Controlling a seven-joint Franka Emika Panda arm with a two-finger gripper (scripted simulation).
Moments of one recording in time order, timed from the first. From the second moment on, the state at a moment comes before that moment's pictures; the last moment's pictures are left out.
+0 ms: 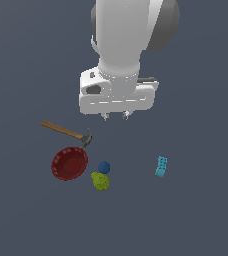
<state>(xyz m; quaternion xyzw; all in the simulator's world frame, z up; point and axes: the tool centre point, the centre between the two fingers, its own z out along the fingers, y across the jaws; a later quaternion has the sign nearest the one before) 0.023 0.007 0.309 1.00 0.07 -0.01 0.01</state>
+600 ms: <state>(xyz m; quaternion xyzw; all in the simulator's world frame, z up) 0.065 -0.031 0.264 0.97 0.22 -0.07 0.07</state>
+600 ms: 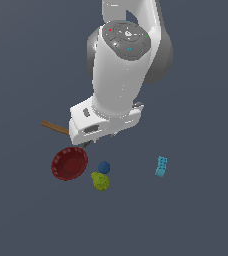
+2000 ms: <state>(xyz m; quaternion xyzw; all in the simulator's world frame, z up) 0.134 -0.141 0.126 0.75 0.56 -0.32 0.16</state>
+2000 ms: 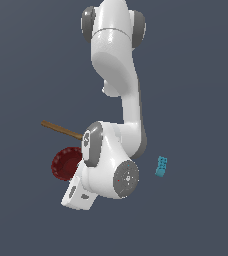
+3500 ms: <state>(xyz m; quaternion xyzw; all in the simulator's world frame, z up) 0.137 -0.197 0.055 0.60 0.65 -0.44 0.15</state>
